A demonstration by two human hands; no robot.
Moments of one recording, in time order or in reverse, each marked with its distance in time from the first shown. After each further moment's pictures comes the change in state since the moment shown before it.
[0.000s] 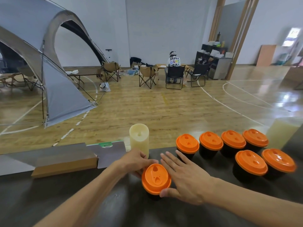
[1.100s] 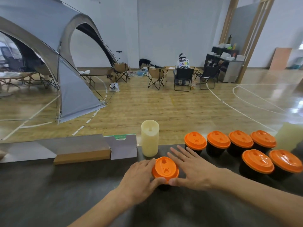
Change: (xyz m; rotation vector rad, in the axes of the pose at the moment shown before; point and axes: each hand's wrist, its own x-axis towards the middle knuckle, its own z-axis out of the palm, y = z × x) left_hand -0.071 -0.041 0.040 0.613 0.240 0.291; right_hand 0.006 0.007 0.011 0.243 0.042 0.039
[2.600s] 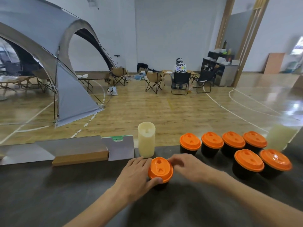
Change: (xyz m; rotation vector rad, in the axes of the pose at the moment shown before) left_hand 0.001 -0.008 0.007 0.153 0.150 0.083; right_hand -0.011 -0.007 -0.013 0.636 0.125 0.144
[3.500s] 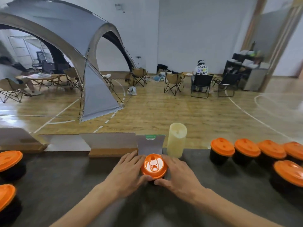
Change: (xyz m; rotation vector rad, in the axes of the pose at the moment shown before) left_hand -0.064 -0.103 -0.041 0.110 -0.107 -0.139; right_hand 0.041 -0.084 0.113 -0.219 0.219 -0.211
